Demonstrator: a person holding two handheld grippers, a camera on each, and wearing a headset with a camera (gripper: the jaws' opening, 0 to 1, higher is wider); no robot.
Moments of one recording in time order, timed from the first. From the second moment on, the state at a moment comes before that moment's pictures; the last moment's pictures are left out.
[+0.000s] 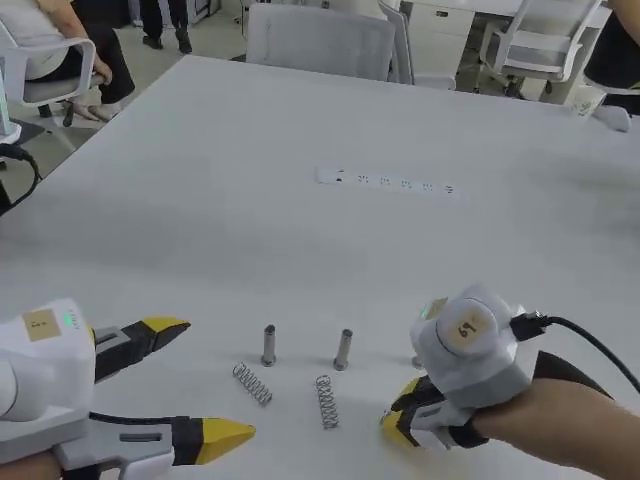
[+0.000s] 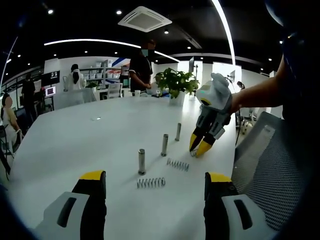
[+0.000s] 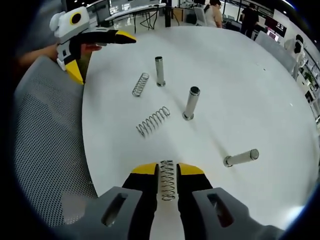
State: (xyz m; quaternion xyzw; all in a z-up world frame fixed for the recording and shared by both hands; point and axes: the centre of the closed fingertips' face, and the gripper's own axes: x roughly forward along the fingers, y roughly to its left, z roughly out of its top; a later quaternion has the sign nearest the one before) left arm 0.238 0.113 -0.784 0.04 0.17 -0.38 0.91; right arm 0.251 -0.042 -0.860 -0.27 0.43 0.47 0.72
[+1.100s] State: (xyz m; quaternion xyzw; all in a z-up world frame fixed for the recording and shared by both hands) left arm 0.239 0.114 -0.782 0.04 0.17 -0.38 0.91; right arm 0.258 -0.045 -0.848 -0.25 0.42 0.44 0.75
